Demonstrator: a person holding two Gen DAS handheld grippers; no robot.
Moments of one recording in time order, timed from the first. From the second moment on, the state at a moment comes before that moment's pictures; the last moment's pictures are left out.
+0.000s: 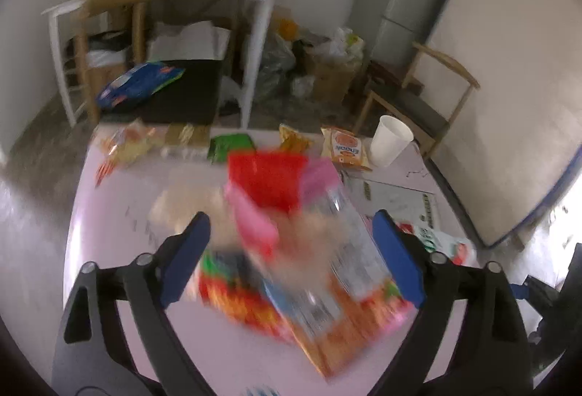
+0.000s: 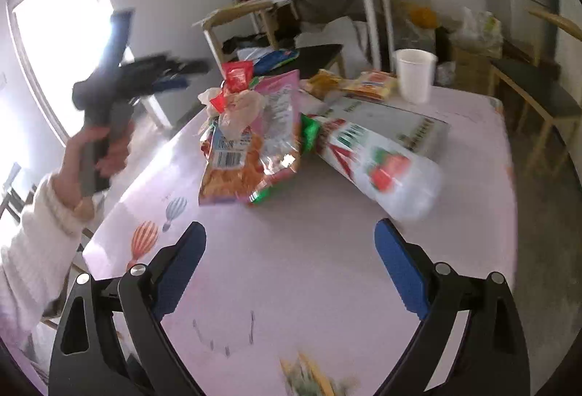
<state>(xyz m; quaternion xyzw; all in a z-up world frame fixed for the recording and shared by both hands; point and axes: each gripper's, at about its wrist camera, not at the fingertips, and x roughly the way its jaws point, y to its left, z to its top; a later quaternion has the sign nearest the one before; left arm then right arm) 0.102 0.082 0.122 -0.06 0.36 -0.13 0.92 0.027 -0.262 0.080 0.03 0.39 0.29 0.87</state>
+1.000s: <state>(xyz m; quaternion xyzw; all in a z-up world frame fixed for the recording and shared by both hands) 0.129 0.190 0.085 -0.26 0.39 -0.13 0.87 0.169 -0.110 0.072 -0.02 0.46 0.38 0.80</state>
